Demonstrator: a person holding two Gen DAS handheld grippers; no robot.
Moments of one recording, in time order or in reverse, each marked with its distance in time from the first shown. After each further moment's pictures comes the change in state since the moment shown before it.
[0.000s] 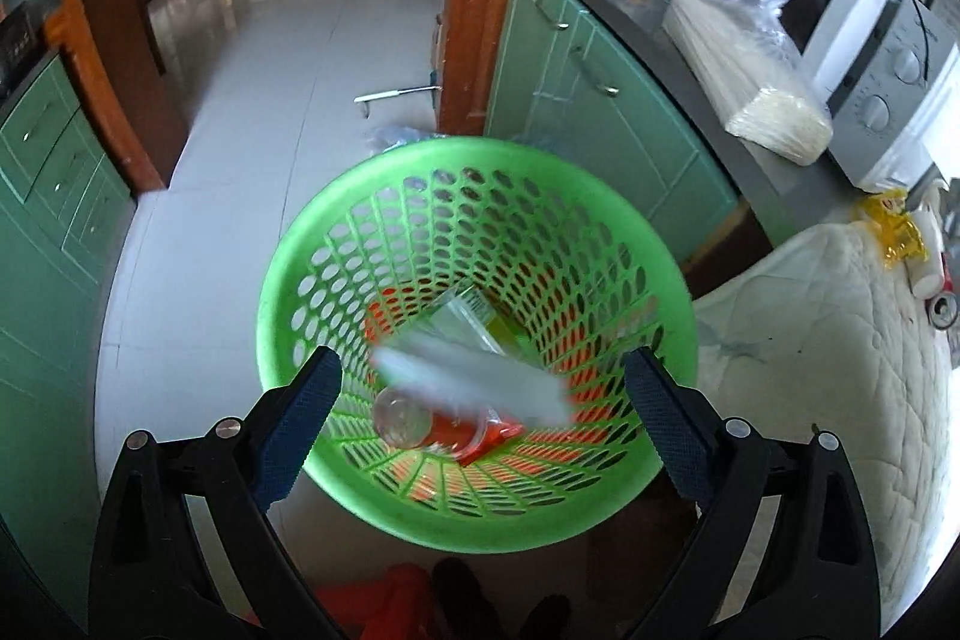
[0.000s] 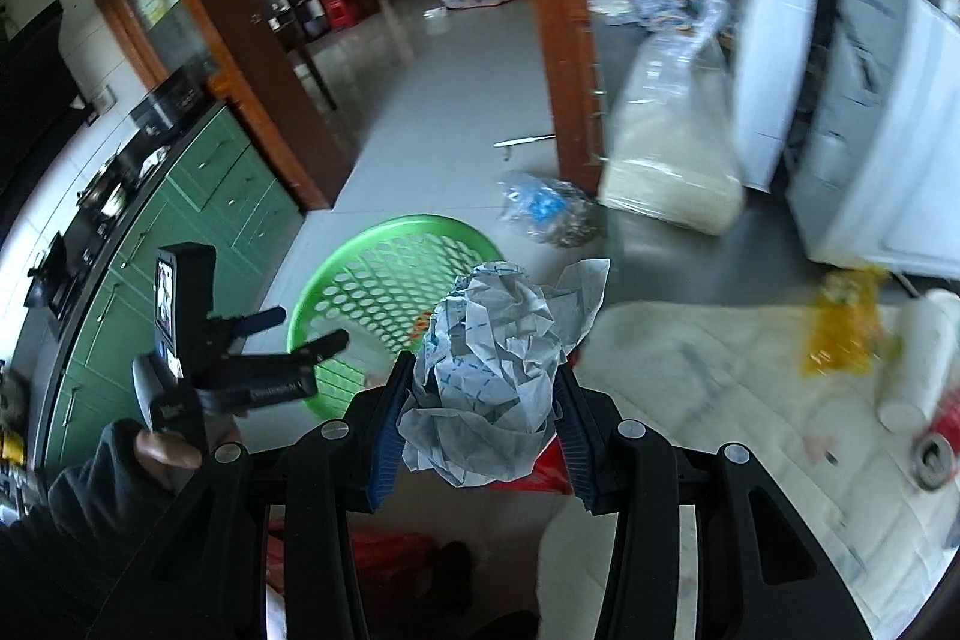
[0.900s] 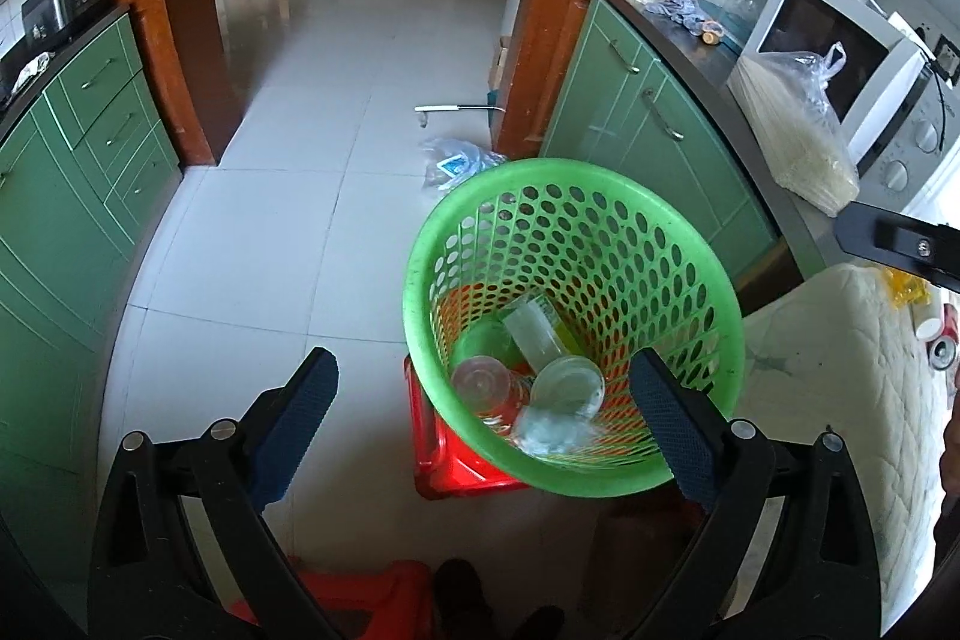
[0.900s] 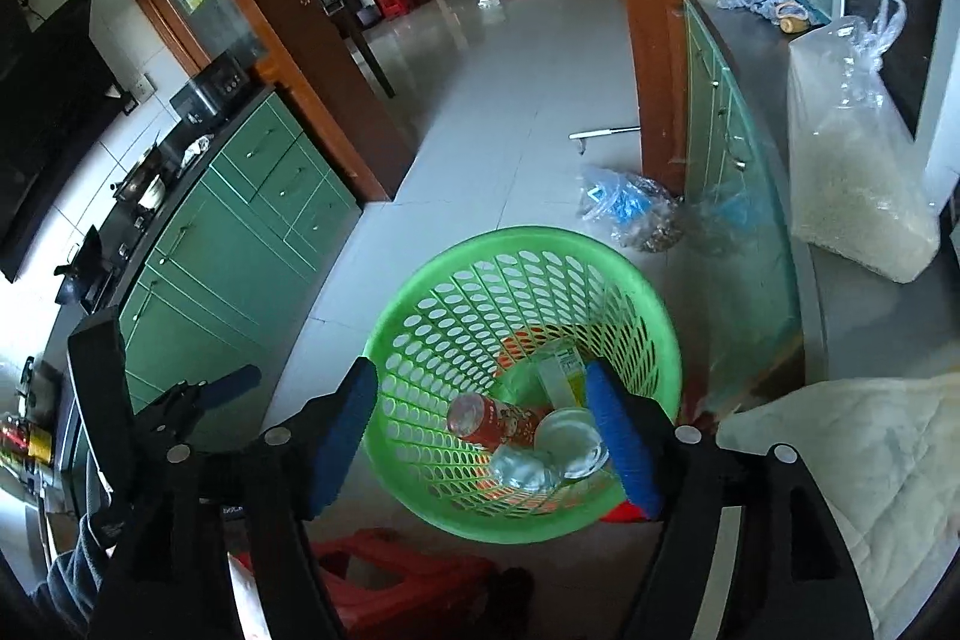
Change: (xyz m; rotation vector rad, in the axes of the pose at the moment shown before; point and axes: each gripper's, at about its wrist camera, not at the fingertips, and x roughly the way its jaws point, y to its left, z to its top) left arm -0.043 0.061 -0.017 -0.118 -0.064 0.051; right arm 0.096 0.068 0.034 -0.018 0.012 0.141
